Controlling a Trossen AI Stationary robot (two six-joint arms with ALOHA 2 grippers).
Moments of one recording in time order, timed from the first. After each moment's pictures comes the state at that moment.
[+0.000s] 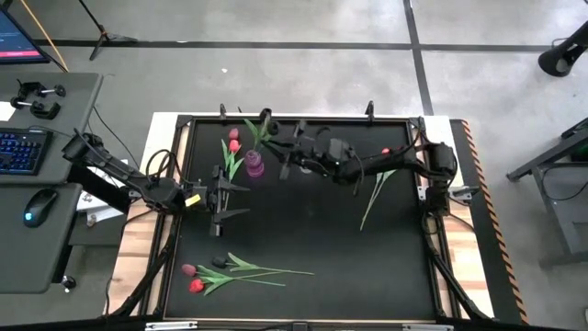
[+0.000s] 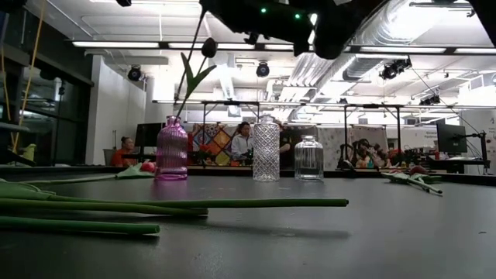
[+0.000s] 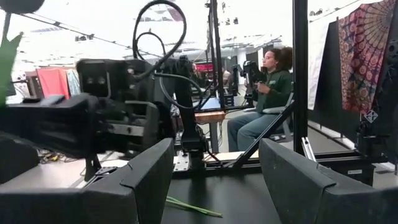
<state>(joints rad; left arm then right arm) -0.46 0.88 0.44 0.65 -0.49 0.19 -0.12 1.92 1.22 1.13 0.10 -0.15</state>
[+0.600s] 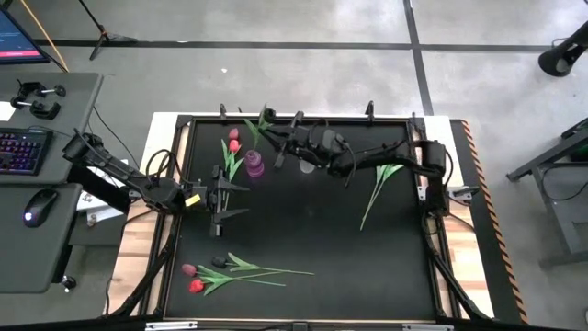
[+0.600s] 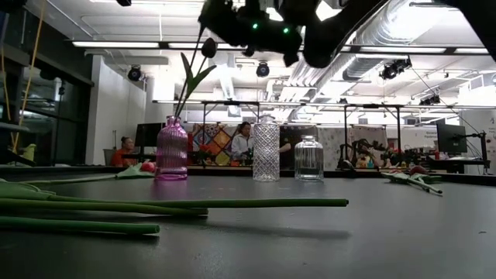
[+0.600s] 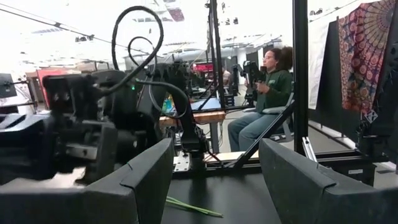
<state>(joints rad) -0.46 0.88 0.44 0.65 -0.49 0.19 -0.18 2.00 1.29 1.13 0.10 -0.11</state>
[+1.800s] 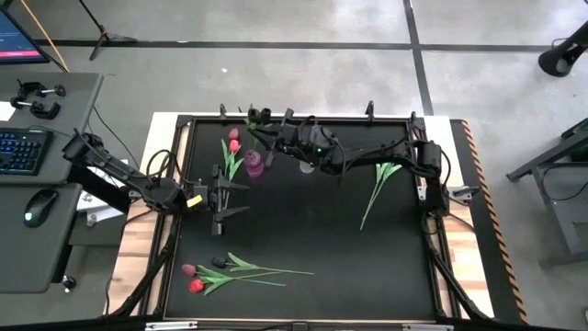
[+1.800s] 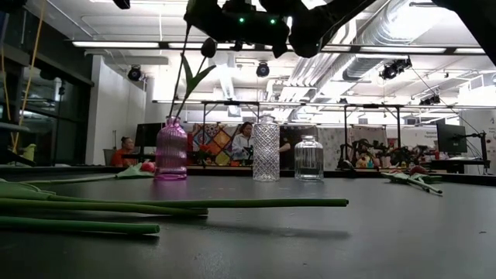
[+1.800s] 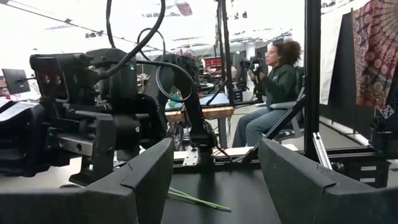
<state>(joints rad) -0.46 0.88 0.44 0.63 -0.53 0.19 -0.17 2.03 1.43 0.92 0.10 -0.16</state>
